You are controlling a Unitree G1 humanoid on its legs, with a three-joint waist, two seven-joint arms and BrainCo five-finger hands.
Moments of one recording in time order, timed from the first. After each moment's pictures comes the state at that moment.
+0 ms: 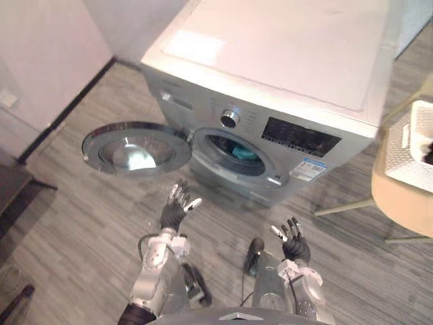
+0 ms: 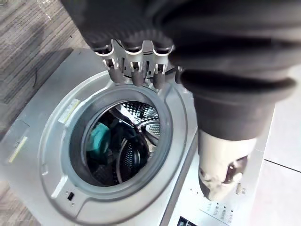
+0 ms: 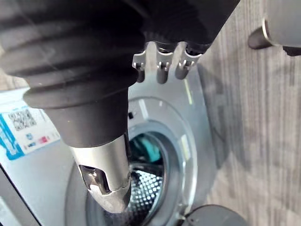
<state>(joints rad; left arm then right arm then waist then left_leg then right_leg) 0.16 0.03 -0.28 0.19 -0.38 -0.20 0.07 0.28 -0.05 0.04 0.31 0.67 -0.22 -0.05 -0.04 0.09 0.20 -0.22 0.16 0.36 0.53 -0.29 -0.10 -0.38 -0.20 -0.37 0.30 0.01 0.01</state>
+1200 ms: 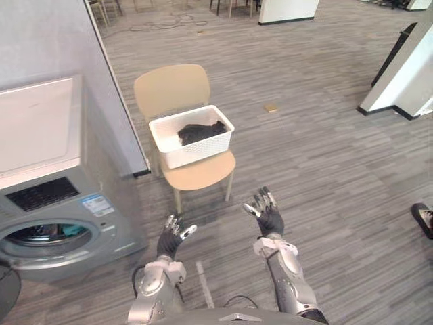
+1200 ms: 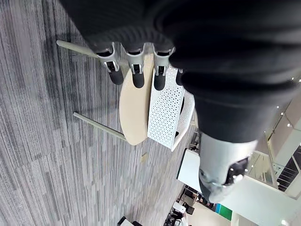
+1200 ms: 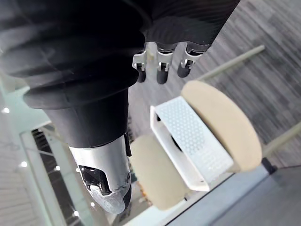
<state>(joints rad) 0.23 0.02 -0.27 0.25 -0.39 -0.13 0.07 0.10 -0.07 0.19 0.16 0.54 -0.19 -0.07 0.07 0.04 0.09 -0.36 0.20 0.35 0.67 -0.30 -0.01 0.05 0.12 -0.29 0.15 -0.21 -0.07</state>
